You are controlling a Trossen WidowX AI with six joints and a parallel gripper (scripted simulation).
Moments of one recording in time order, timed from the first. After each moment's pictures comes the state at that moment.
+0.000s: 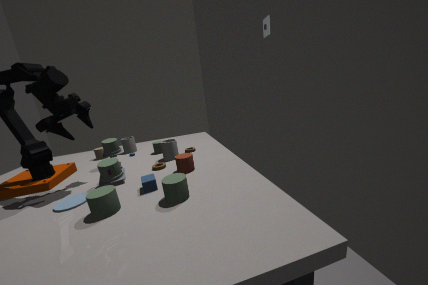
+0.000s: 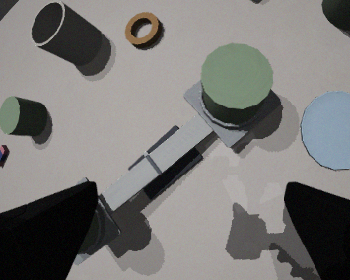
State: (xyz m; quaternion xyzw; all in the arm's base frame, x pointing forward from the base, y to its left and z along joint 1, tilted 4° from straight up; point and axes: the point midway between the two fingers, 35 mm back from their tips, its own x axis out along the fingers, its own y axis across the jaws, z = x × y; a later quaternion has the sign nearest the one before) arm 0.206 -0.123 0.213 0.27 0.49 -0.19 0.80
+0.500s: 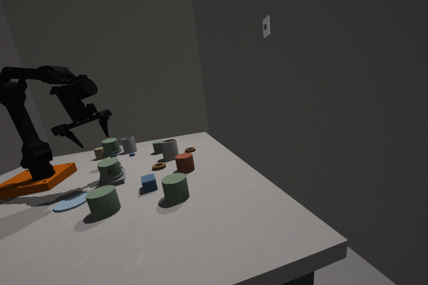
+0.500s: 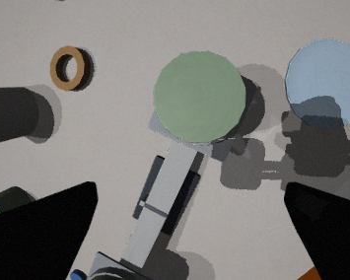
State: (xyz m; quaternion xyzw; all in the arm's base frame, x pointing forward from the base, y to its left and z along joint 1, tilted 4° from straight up) arm 0.252 -0.161 0.183 0.41 0.51 -0.35 0.67
